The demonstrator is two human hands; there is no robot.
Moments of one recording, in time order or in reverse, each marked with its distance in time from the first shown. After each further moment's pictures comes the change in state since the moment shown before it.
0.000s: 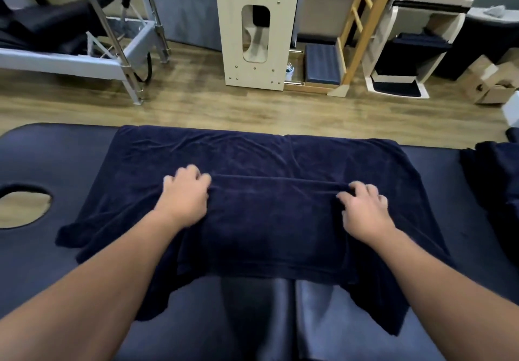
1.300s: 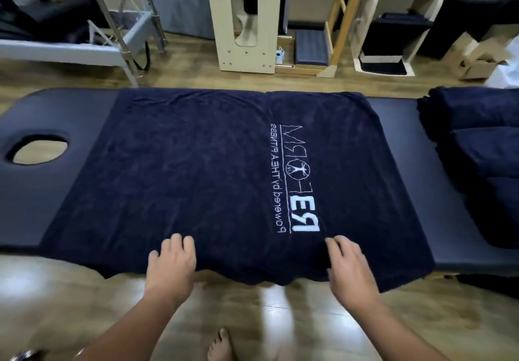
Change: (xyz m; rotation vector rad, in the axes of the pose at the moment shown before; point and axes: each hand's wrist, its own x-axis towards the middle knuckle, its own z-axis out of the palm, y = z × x) left_hand -0.307 0.093 0.105 0.121 -0.178 -0.131; right_hand -0.305 0.006 0.133 0.216 0.160 -0.066
